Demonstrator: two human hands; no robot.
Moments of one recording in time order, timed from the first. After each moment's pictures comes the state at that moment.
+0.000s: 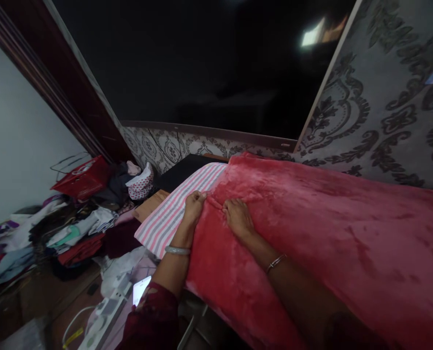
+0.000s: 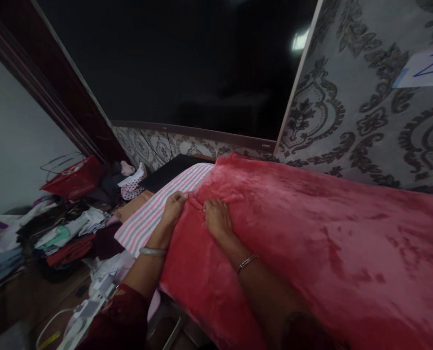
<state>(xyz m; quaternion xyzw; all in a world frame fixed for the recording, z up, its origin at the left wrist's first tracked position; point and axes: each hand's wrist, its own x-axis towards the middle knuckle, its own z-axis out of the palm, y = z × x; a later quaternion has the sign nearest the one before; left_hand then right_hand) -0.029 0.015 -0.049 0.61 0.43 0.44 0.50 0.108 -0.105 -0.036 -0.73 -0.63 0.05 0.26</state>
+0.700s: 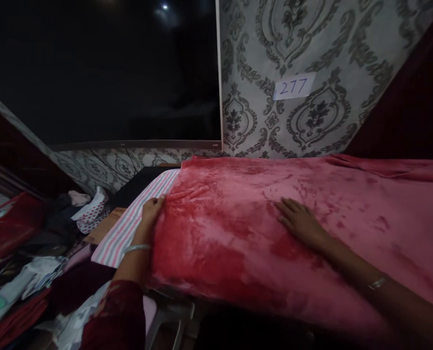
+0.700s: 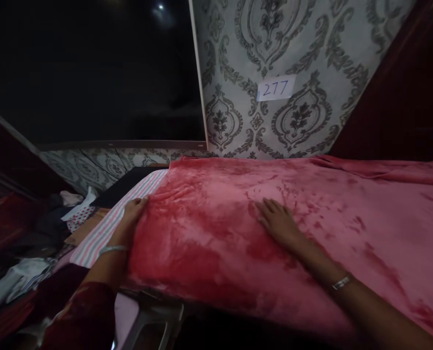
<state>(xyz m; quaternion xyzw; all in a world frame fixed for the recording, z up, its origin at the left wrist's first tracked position) -0.026 0.020 -0.006 0.74 0.55 0.26 0.27 0.303 -0.388 -0.074 -0.87 -0.49 -0.08 0.09</state>
